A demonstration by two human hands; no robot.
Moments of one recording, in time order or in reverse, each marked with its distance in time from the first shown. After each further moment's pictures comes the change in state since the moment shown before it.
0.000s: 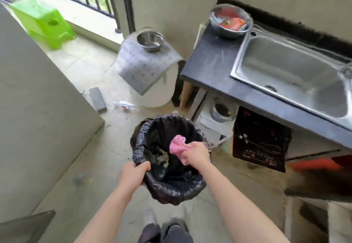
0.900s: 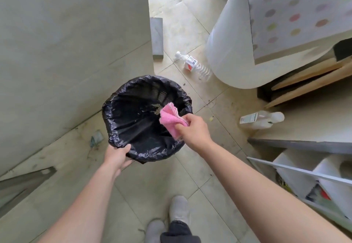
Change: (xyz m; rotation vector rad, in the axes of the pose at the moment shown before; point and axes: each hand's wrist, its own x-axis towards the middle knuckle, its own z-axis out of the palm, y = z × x) left_hand 0.441 -0.214 -0.171 -0.544 0.368 -0.347; right_hand 0.302 0.001 0.381 -0.568 -0.268 -0.319
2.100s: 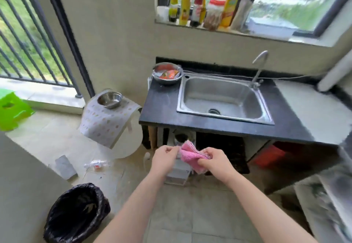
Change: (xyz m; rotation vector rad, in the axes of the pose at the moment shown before) left_hand -0.675 -0.011 0.148 0.726 -0.782 0.812; right_hand -0.568 0.088 -0.366 0.459 0.657 0.026
